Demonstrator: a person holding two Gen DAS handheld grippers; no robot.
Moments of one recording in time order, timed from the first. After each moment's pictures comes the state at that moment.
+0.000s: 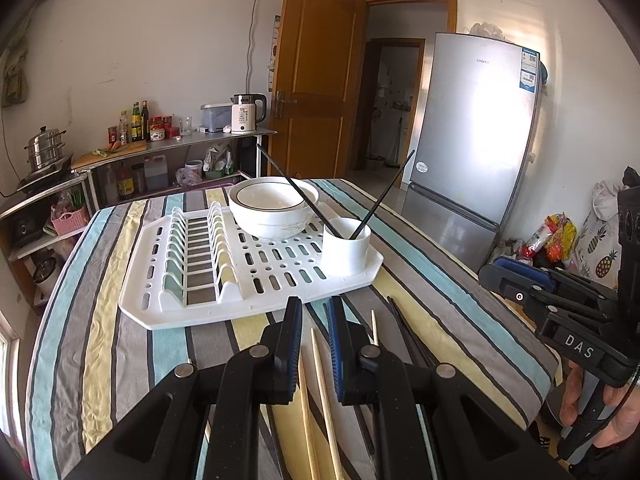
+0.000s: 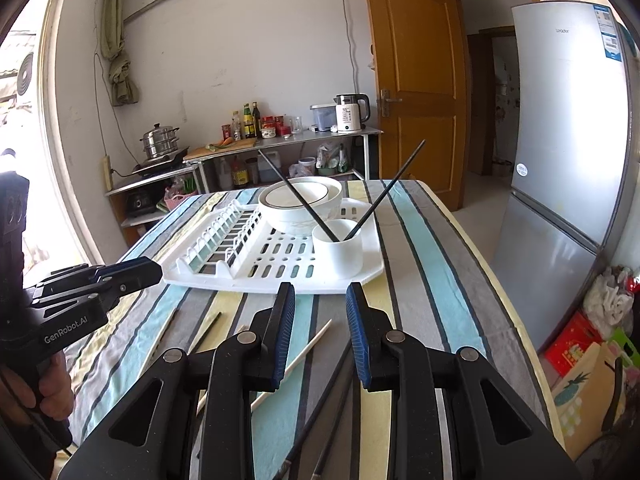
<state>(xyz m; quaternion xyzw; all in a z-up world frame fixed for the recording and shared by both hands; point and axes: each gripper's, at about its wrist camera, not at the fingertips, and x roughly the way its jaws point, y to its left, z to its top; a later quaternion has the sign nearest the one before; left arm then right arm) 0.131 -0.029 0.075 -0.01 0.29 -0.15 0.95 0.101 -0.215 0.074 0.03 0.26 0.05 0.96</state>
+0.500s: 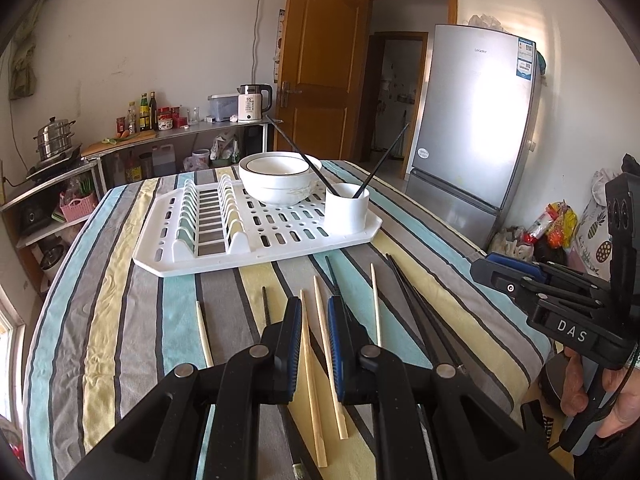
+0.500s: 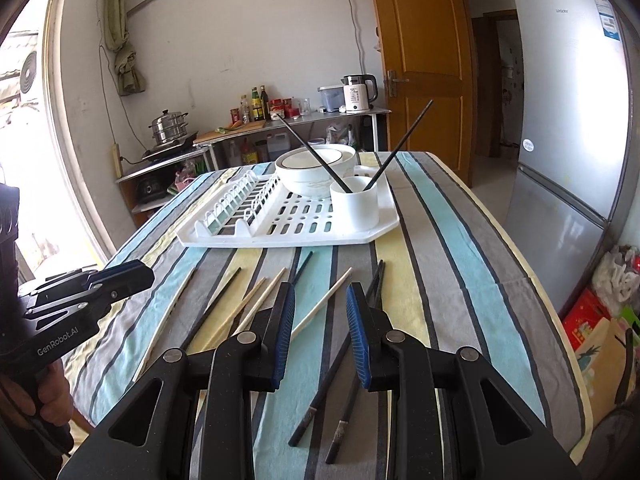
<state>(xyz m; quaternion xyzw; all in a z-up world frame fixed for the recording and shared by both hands) 0.082 -0.021 0.051 -0.01 0.30 -0.14 0.94 0.068 -0.209 0.041 0.04 0.29 0.07 0.95</state>
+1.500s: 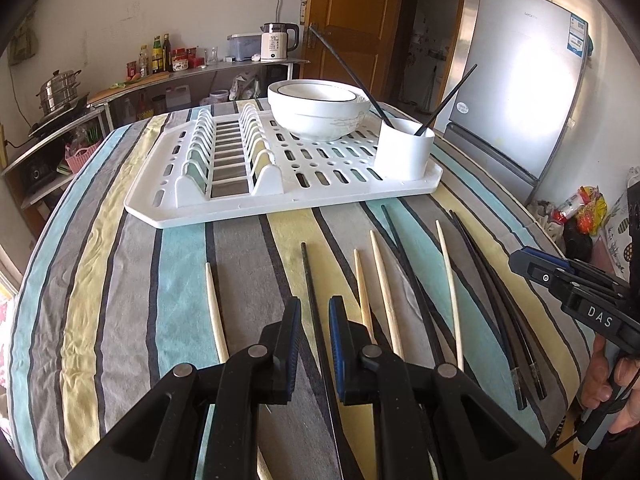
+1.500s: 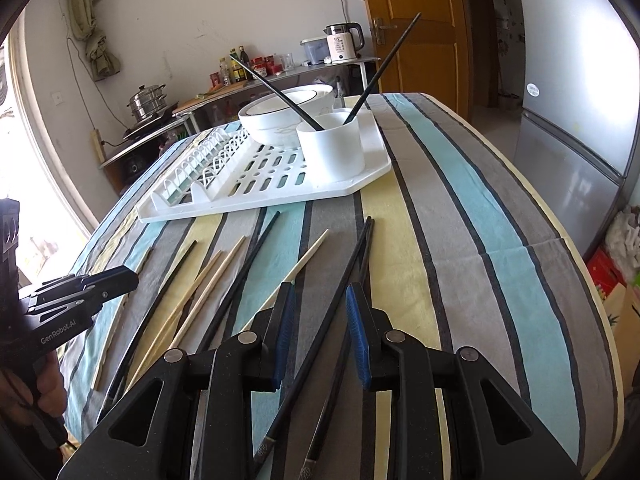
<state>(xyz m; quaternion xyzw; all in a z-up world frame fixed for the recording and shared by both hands) 0.160 -0.006 -0.010 -0.02 0.41 -0.10 0.91 0.133 -0.230 -0.013 0.07 0.38 0.06 0.92</state>
